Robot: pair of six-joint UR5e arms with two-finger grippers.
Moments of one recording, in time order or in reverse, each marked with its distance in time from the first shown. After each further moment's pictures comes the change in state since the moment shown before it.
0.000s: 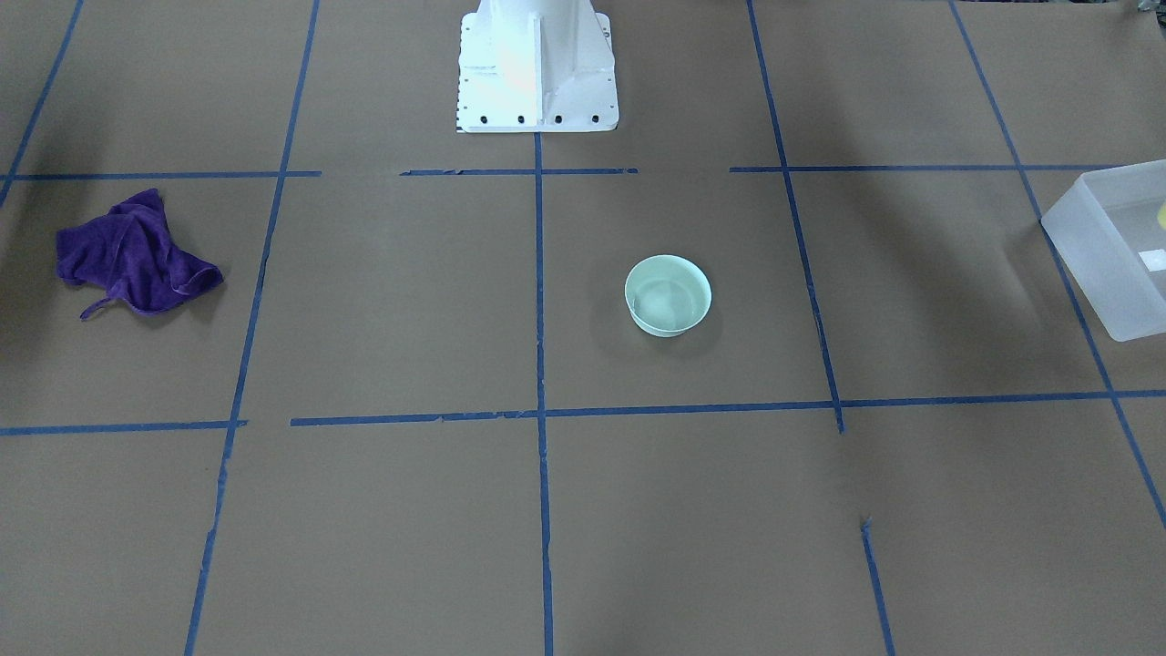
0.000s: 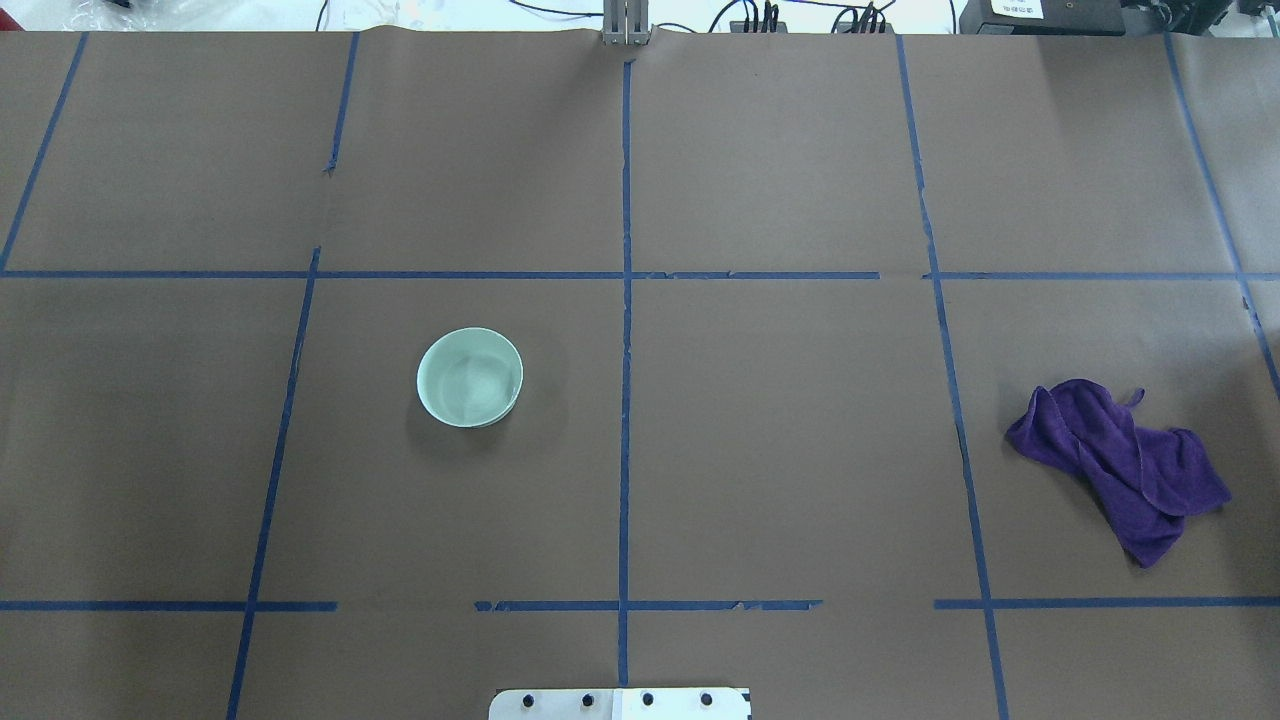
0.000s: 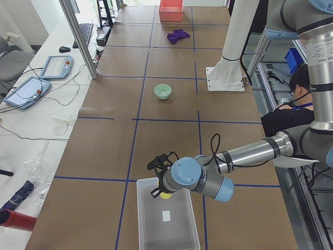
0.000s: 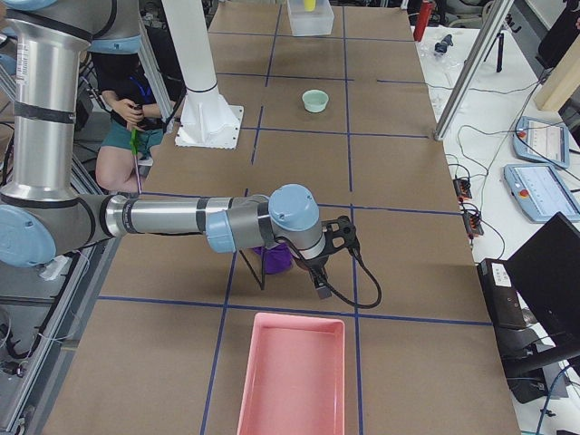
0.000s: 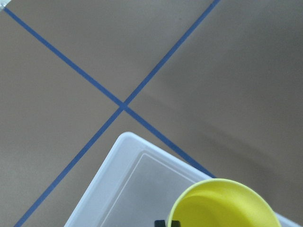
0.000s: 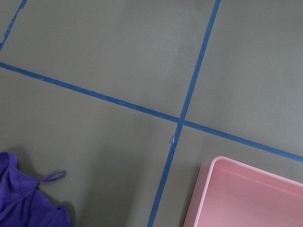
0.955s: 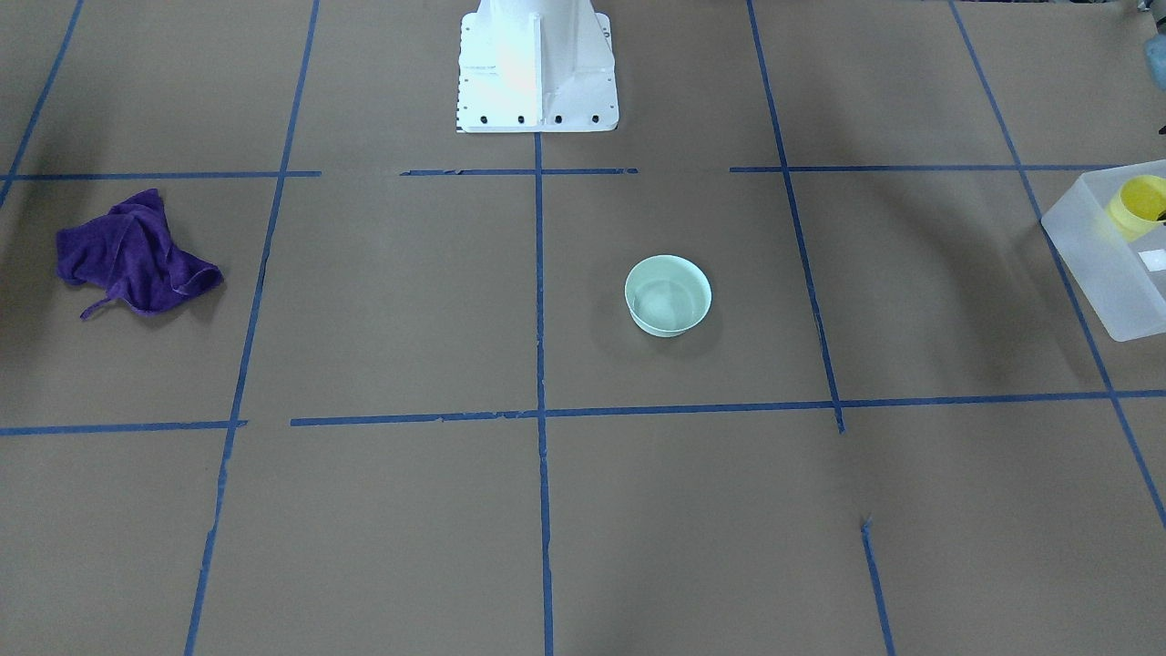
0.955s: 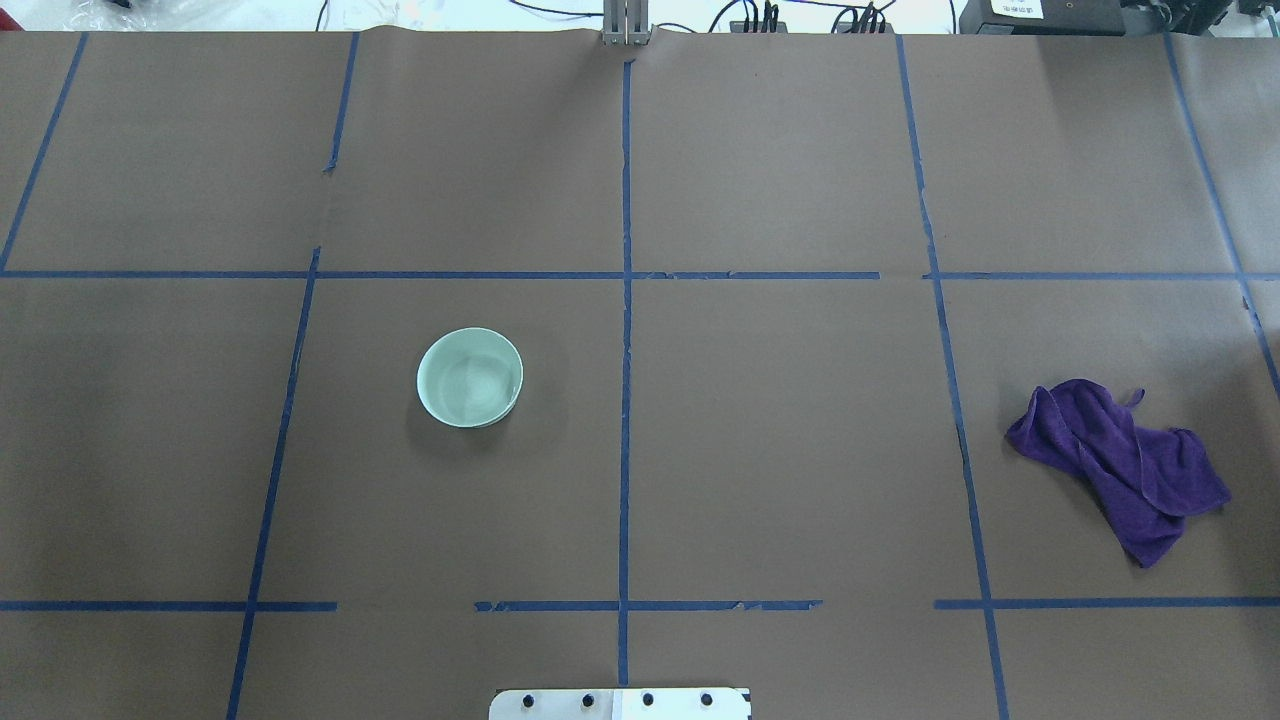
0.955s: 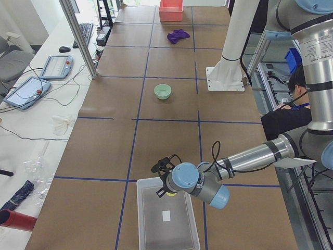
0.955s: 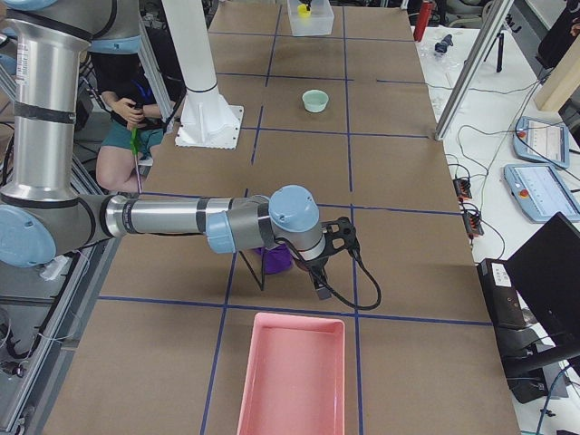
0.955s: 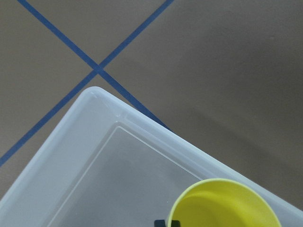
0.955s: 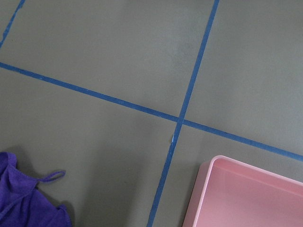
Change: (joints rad) left arm 0.176 0.008 0.093 -0.153 -0.009 -0.165; right arm 0.000 0.000 -0.003 0.000 0.000 0.001
